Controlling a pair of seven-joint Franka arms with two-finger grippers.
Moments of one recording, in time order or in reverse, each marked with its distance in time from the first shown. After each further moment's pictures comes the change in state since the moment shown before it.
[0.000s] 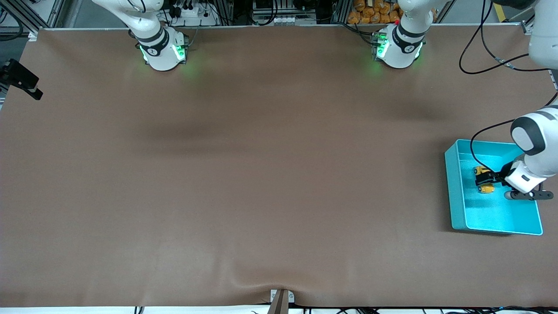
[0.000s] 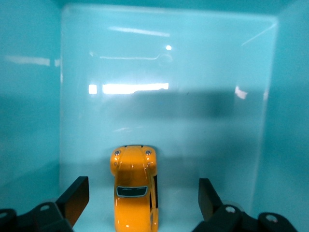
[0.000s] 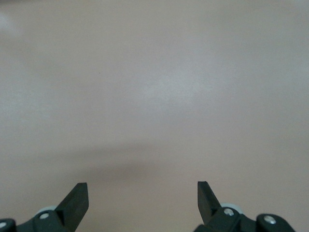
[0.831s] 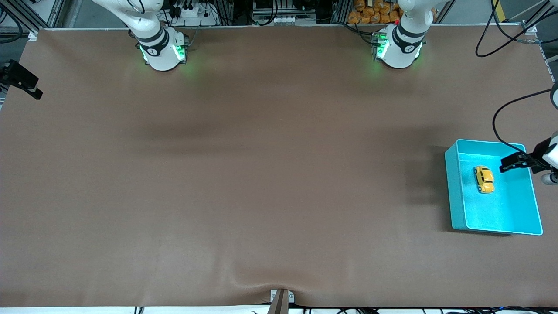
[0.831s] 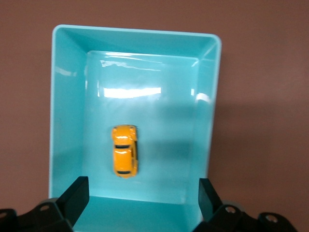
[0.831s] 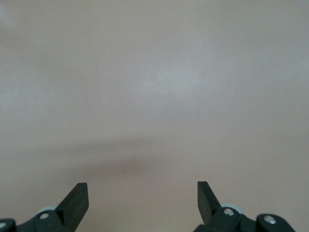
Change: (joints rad) left arm -0.004 -0.296 -0.086 0.007 0.000 -0.303 -0.103; right arm -0.007 0.002 0.007 -0.009 0.000 -0.019 -0.015
